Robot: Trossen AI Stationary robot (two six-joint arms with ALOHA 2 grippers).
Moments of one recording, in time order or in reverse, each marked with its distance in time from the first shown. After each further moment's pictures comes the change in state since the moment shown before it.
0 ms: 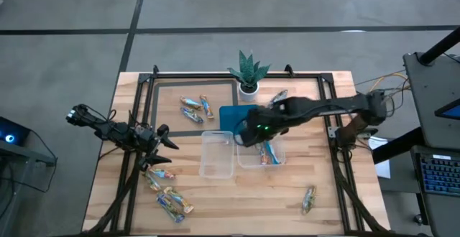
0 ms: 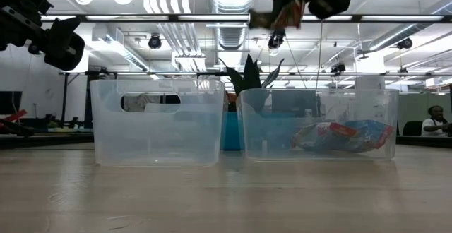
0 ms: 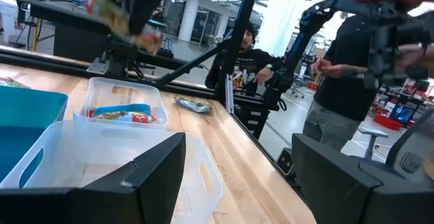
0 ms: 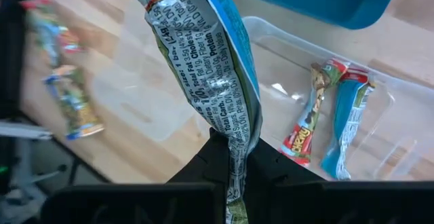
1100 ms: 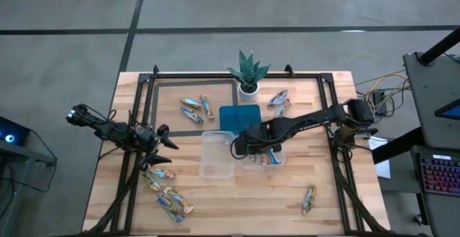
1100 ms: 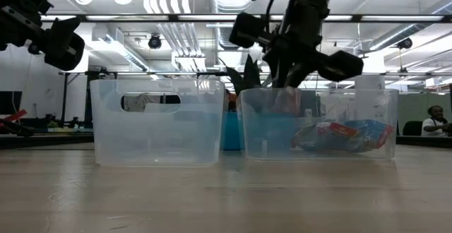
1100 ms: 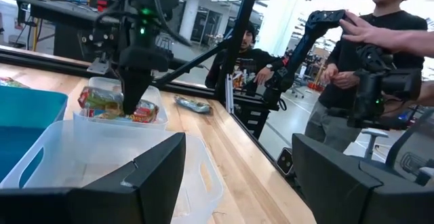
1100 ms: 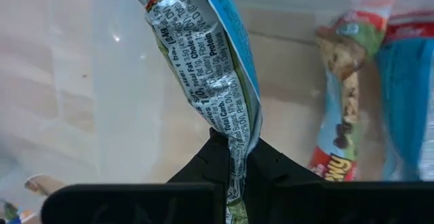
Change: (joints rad) left arm 0.000 0.000 0.000 0.000 0.000 0.000; right arm 0.040 0.120 -0.326 0.366 0.016 0.317
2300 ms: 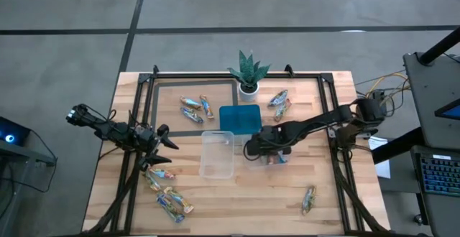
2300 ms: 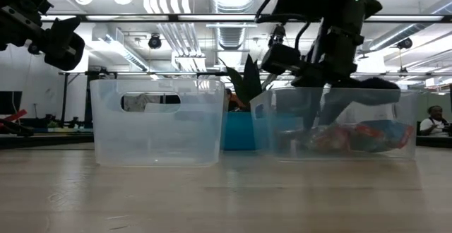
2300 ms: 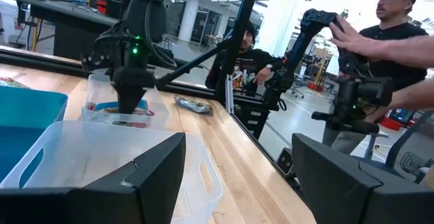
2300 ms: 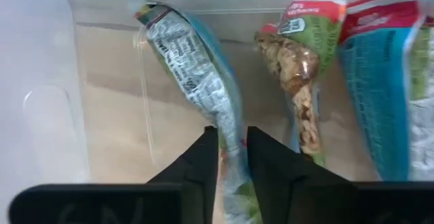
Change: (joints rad) left arm 0.000 0.000 0.000 0.001 0.000 0.000; right arm 0.006 -0.111 -0.289 0.163 0.009 0.041
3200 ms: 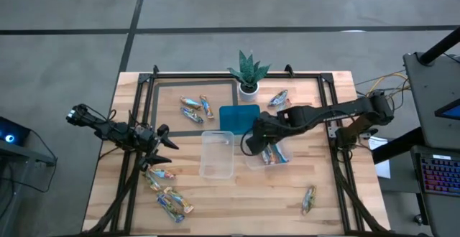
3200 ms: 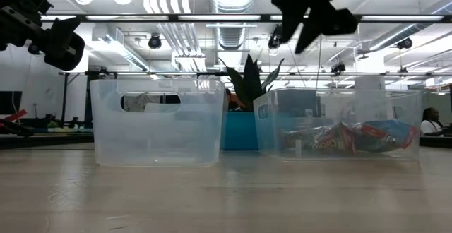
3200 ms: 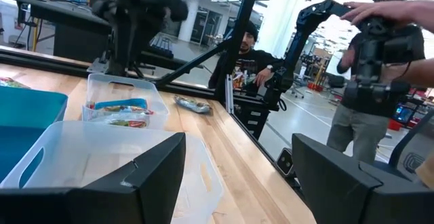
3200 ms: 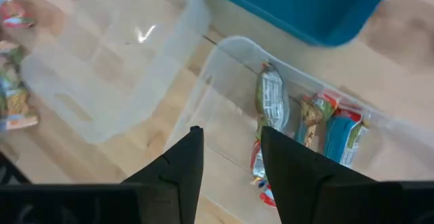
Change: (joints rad) left arm 0.000 0.000 0.000 0.000 0.000 0.000; right arm -0.001 -0.099 0.390 -0.397 0.087 -0.522
